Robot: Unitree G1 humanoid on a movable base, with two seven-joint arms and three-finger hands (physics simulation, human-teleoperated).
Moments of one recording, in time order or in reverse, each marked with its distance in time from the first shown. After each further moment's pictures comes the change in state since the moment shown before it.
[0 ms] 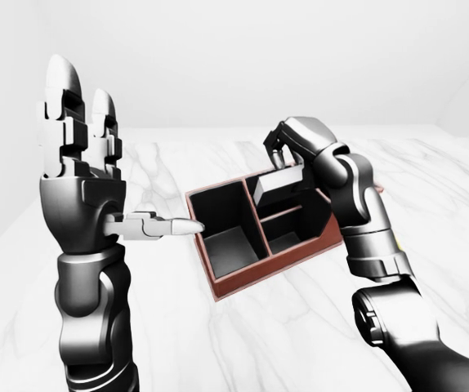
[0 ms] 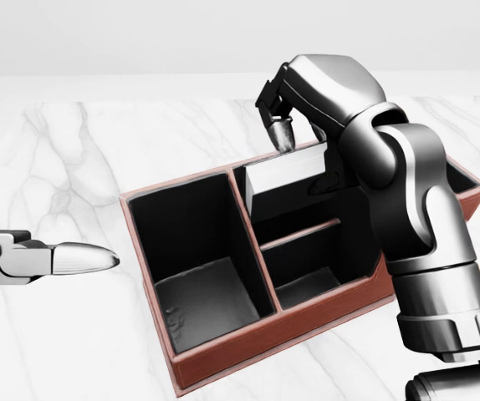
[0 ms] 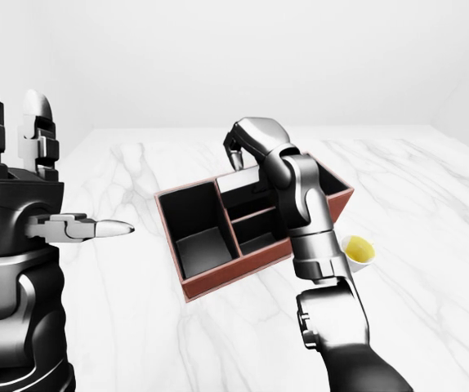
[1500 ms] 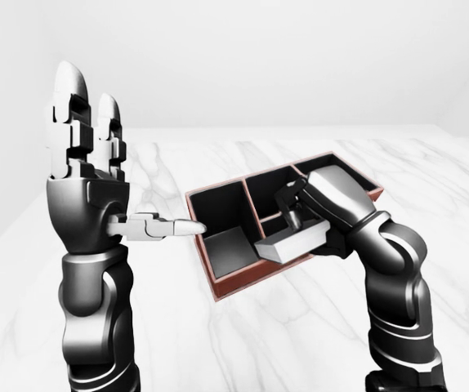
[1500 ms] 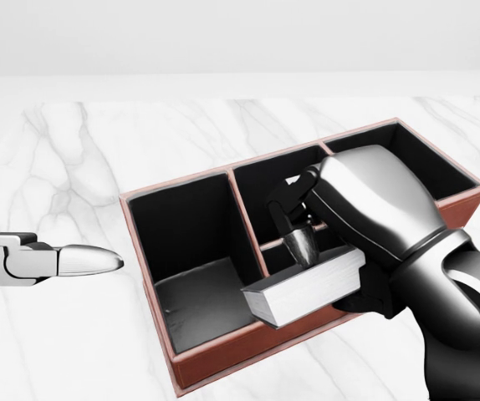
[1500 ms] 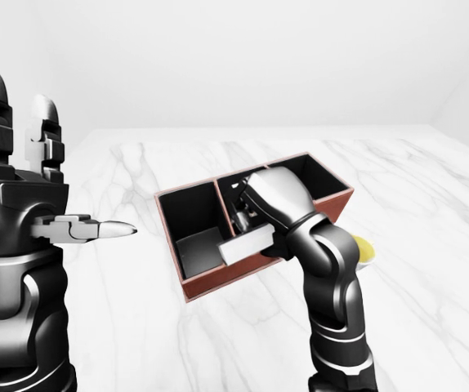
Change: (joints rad) left arm 0.008 -0.007 -0.010 0.009 -0.001 0.000 0.000; right arm 0.532 0.053 -0.047 -0.790 0.125 0.000 0.238
